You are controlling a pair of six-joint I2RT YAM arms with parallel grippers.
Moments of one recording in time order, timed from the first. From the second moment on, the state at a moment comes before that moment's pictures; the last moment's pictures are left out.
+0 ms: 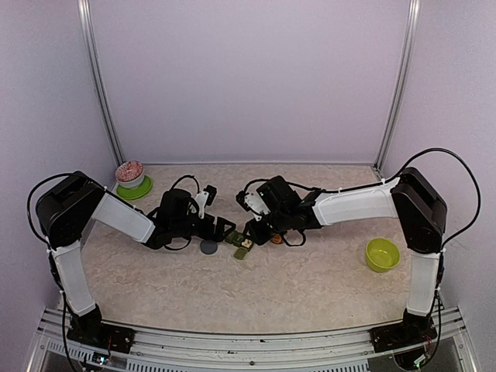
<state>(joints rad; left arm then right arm) -0.61 1.89 0.82 0.58 0.24 -0.23 0.88 1.99 1.33 -0.14 -0.09 0.13</state>
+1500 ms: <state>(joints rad) -0.61 1.89 0.82 0.58 0.25 -0.23 0.90 2.08 1.39 -0.18 -0.10 0.11</state>
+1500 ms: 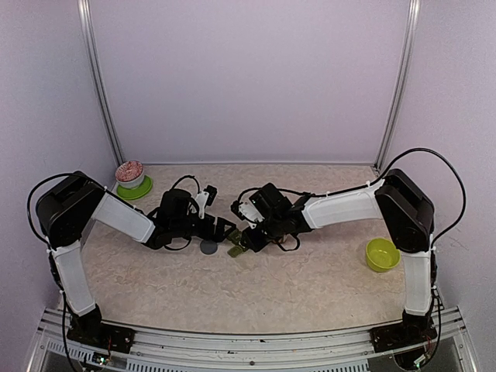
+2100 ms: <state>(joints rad) -0.61 1.89 0.82 0.58 0.25 -0.23 0.90 2.08 1.39 -0.18 -0.10 0.11</state>
